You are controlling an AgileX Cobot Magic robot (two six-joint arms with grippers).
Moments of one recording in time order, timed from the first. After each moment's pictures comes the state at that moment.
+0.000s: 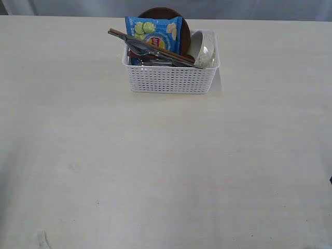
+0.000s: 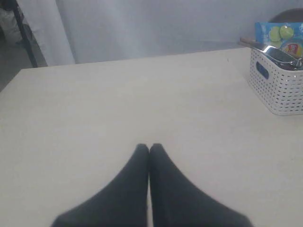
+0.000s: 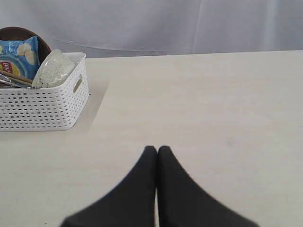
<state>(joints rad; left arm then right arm) -0.11 0.00 0.00 0.15 0.35 -0.08 0.04 0.01 0.00 -0.02 0.35 0.08</state>
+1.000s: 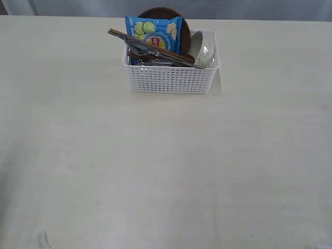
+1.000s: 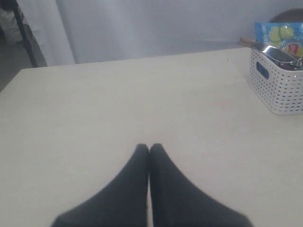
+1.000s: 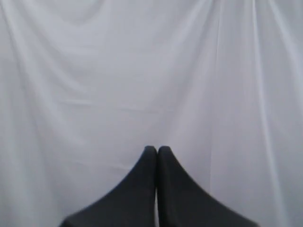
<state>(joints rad) -0.11 0.00 0.00 0.15 0.35 -0.08 0.04 0.01 0.00 -0.02 -0.36 0.09</state>
